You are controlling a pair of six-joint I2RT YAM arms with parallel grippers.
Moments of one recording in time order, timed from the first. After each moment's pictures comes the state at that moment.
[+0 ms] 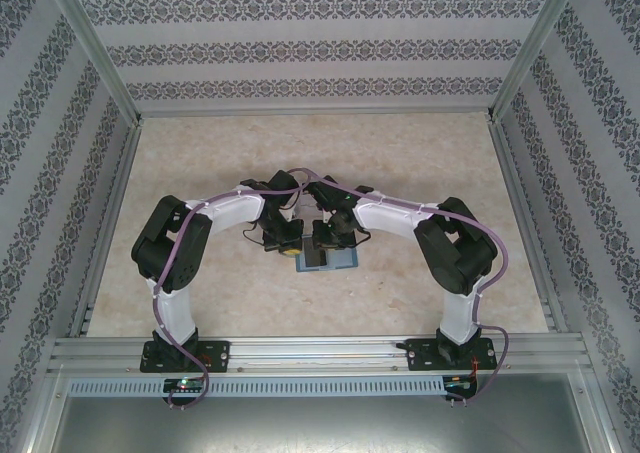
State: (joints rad) left arm -0.52 1.89 1.20 -0.75 0.42 -0.61; right arm 0.71 1.89 1.23 -0.65 -0.22 0.63
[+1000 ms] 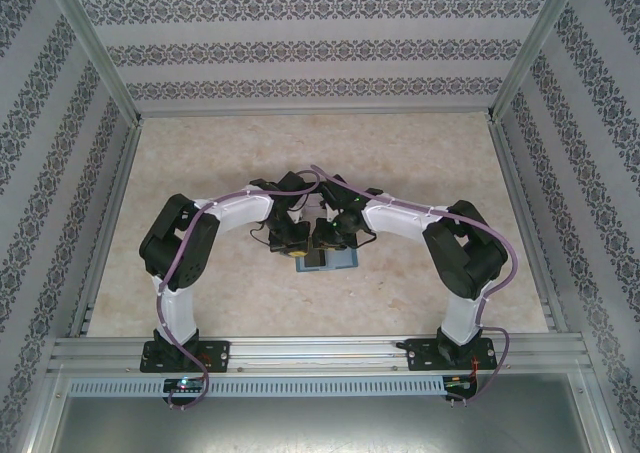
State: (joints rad) left arm -0.56 1.93 1.25 -0.78 0.40 -0.61; right arm 0.68 1.84 1.15 -0.54 -0.34 0.68
